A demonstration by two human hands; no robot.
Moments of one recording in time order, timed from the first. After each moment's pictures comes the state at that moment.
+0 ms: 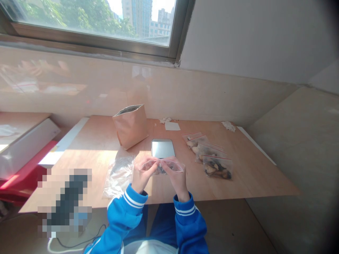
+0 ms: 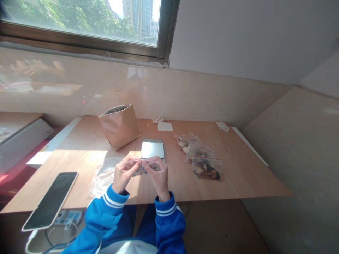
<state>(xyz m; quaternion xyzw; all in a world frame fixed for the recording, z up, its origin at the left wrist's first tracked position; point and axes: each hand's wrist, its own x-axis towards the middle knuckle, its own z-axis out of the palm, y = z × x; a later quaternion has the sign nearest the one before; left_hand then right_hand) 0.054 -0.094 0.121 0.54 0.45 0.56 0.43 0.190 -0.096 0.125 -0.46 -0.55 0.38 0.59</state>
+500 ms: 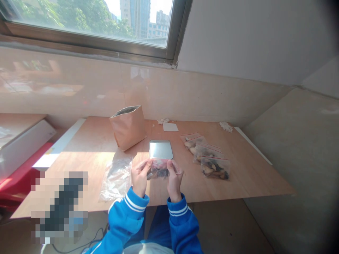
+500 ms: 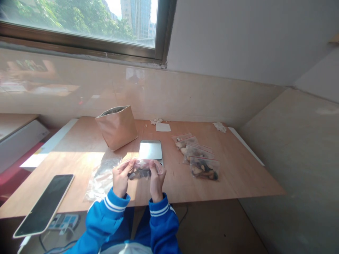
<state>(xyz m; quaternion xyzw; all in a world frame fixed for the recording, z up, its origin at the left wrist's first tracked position) 0.069 -0.093 0.114 0.37 0.49 0.62 0.50 0.182 -0.099 0.106 -0.50 -0.41 0.41 0.65</state>
